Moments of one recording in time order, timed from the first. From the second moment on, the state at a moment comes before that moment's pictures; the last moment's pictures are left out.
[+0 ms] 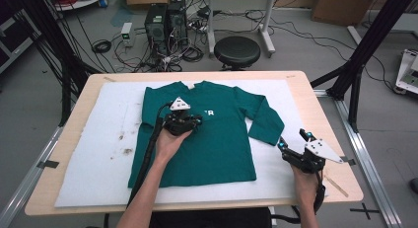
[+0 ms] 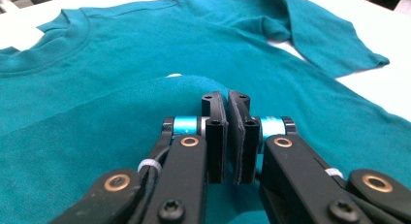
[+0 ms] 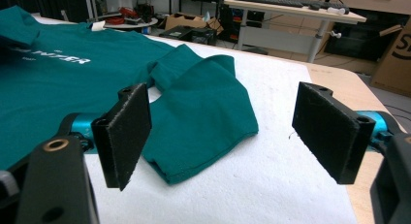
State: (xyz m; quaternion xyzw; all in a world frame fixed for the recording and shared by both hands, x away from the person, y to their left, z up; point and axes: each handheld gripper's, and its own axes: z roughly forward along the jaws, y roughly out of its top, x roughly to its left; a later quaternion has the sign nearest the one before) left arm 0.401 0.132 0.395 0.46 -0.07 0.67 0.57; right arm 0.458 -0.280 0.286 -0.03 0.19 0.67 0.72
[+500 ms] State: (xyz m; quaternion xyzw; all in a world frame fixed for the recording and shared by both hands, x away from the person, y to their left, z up) left arm 0.406 0.111 0.393 0.47 -0.09 0.67 0.57; right arm 0.458 -0.280 0.286 -0.03 0.19 0.67 0.72
